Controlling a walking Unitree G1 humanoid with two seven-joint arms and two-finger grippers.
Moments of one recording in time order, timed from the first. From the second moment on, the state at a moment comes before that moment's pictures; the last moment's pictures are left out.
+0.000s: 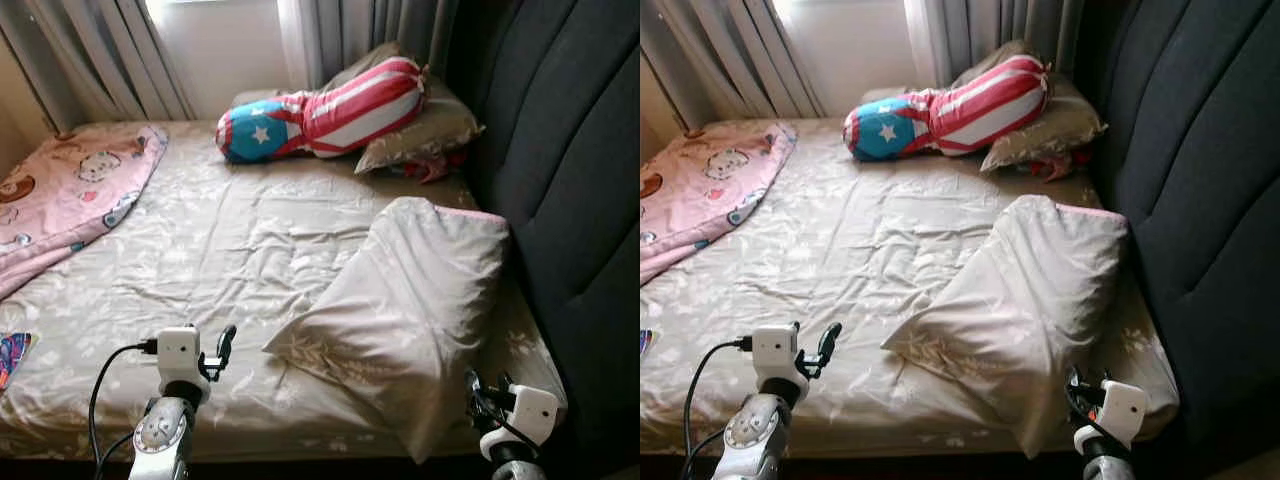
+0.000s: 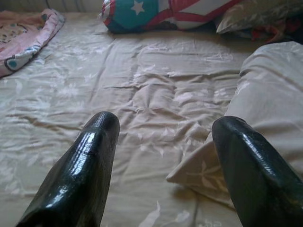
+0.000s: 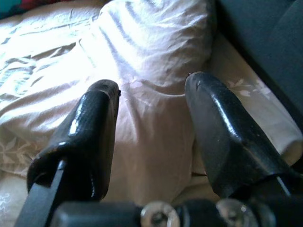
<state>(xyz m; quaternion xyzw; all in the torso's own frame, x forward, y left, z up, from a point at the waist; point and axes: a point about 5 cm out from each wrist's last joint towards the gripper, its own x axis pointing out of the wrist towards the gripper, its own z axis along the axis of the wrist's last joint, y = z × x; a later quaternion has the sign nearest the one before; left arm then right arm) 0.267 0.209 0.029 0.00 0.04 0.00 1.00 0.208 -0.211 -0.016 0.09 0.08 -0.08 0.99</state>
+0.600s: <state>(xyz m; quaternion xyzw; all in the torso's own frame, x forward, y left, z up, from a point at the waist) 0.255 0.213 0.043 0.01 0.02 0.01 1.00 0.211 -0.207 -0.016 0.10 0.09 -0.06 0.99</state>
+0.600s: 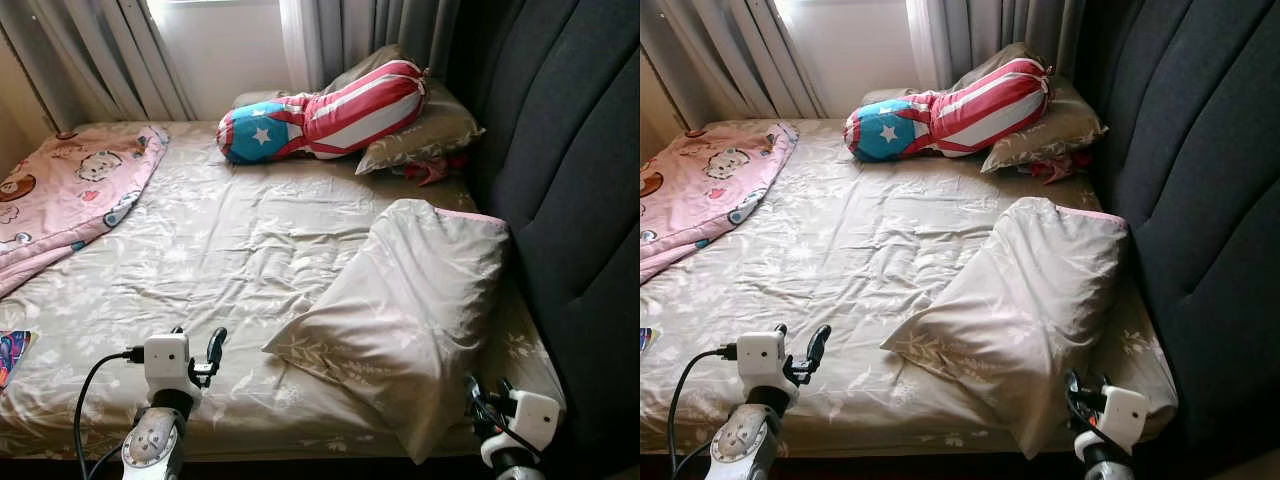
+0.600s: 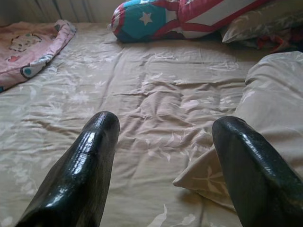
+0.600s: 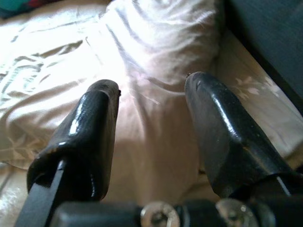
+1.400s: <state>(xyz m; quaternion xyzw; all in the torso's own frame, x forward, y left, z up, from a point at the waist) 0.238 0.215 0.033 -0.01 0.07 0.02 1.00 0.199 -0.200 -0.013 0.09 0.10 -0.04 0.99</state>
